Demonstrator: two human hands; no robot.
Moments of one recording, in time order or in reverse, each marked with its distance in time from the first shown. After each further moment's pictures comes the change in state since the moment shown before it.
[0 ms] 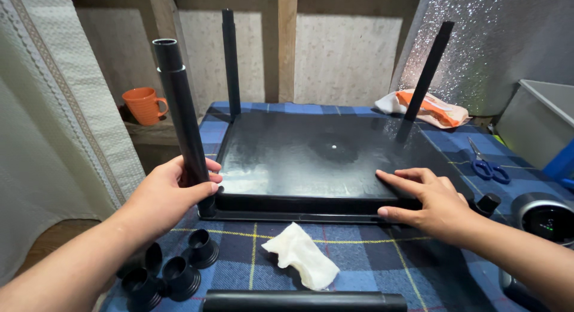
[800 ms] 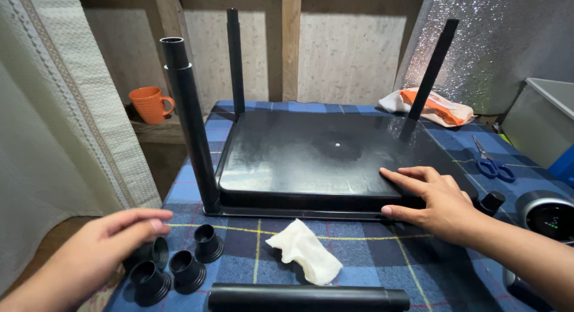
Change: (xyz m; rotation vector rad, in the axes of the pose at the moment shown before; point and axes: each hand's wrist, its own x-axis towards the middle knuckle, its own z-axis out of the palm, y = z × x) left_hand -0.043 -0.102 -0.067 -0.046 -0.091 -0.047; right_hand -0.003 0.000 0.000 -0.015 -0.006 -0.013
